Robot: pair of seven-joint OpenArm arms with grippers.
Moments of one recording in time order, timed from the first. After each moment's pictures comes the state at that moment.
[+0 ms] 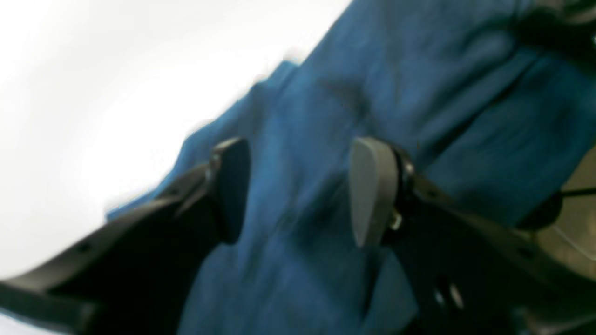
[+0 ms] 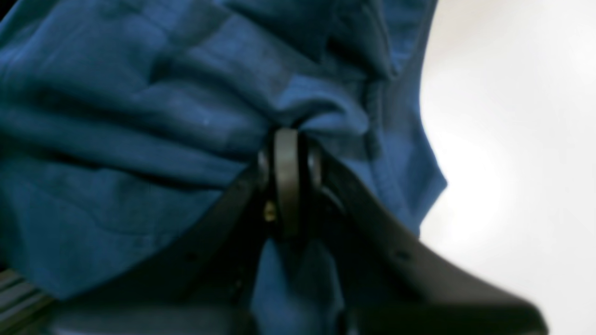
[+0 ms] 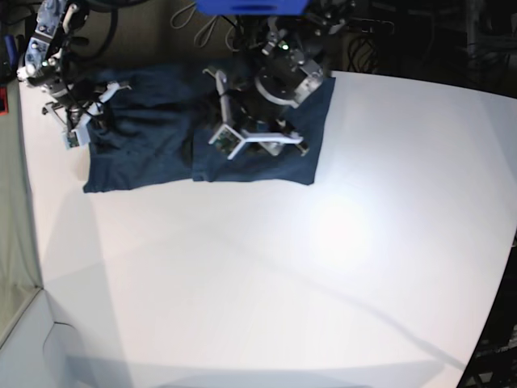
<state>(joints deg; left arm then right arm) 16.7 0.2 29.0 110.5 14.4 -13.3 47.2 -19.8 5.8 30.3 95.4 11.1 39.9 -42.5</state>
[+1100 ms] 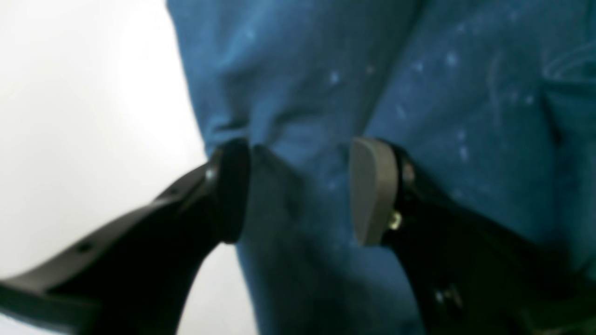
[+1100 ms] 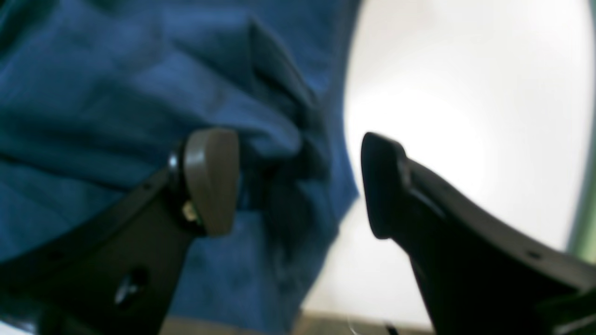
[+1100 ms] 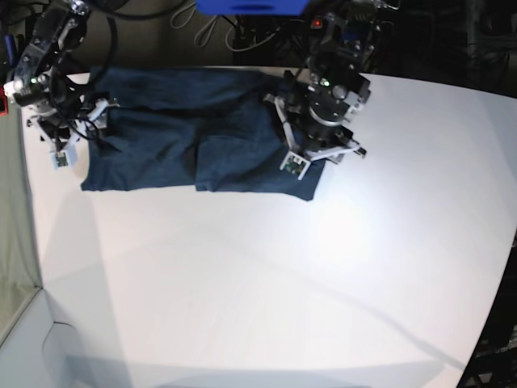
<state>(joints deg) 12.8 -0.5 14.6 101.0 14.6 -13.3 47.5 -12.2 3.0 35.9 100.9 10.6 39.9 -58.2</state>
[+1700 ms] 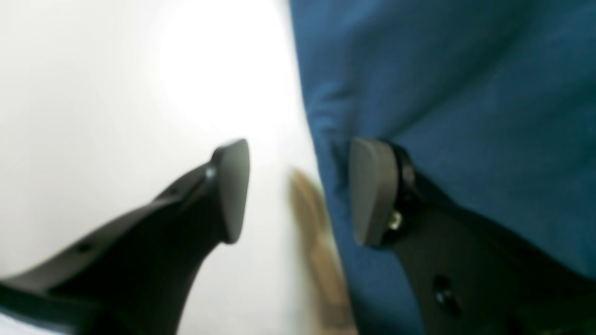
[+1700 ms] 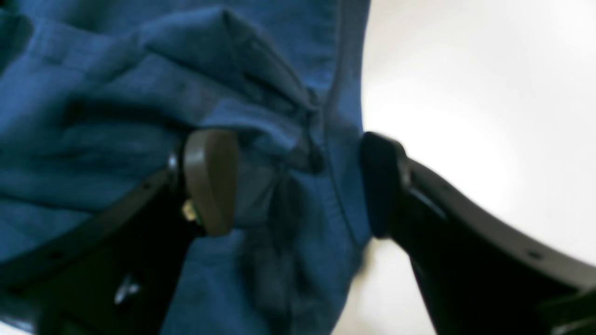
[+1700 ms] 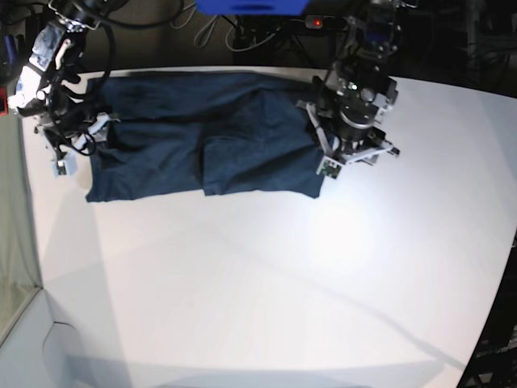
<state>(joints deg) 13.4 -3.4 7.1 100.2 14.4 -13.4 46.3 -8.0 4.5 36.1 89.6 11.1 39.9 -53.1</state>
